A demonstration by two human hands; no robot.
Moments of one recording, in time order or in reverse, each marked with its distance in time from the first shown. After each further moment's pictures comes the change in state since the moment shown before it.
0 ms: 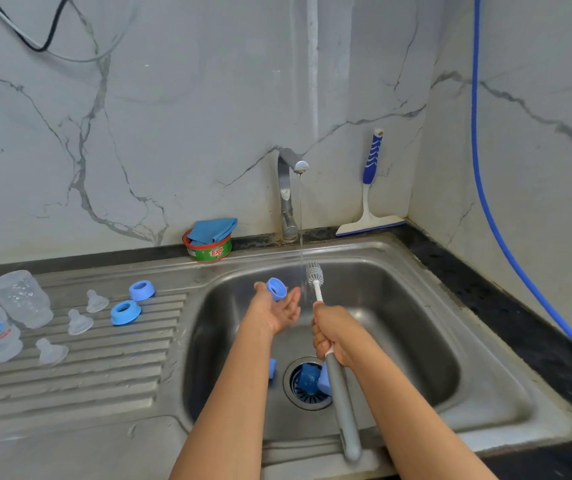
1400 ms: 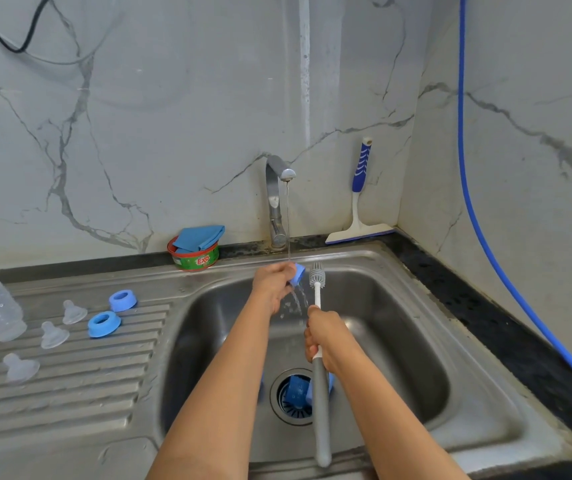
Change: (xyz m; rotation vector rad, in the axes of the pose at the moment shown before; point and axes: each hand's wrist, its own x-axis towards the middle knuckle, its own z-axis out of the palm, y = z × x) left_hand 0.037 0.014 0.044 0.590 -0.002 0.449; right_hand 0.018 -0.005 -0.004 0.054 0.084 -0.045
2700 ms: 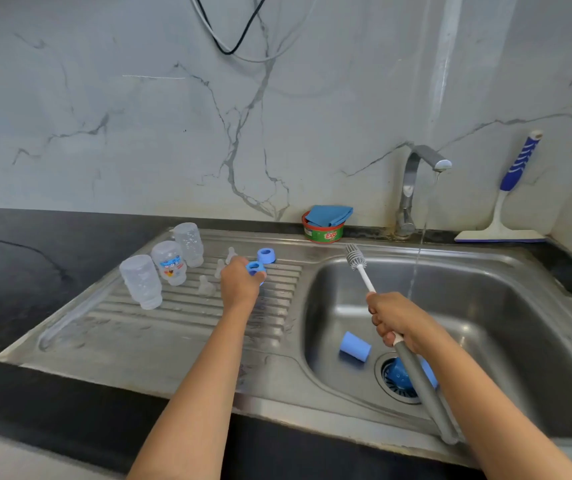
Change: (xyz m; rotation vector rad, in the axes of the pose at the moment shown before) left_hand -0.133 0.030 -0.246 0.712 0.735 0.234; right_hand -0.060 -0.002 0.065 -0.522 -0.313 -0.141
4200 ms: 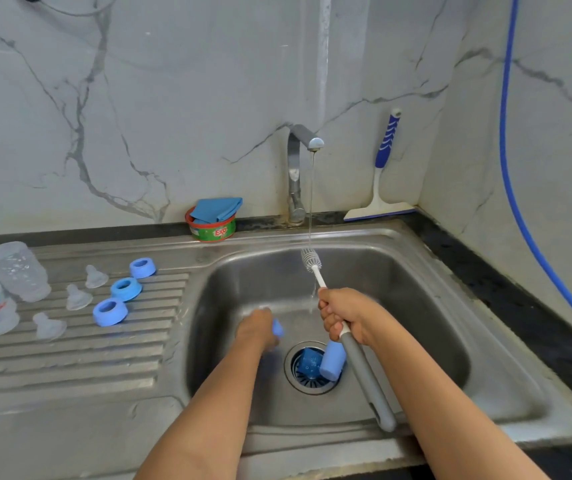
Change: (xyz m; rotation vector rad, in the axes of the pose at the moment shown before) left_hand -0.066 0.024 0.210 0.706 -0.757 0.322; right_hand 0.024 0.039 -0.074 0.387 0.060 0.206
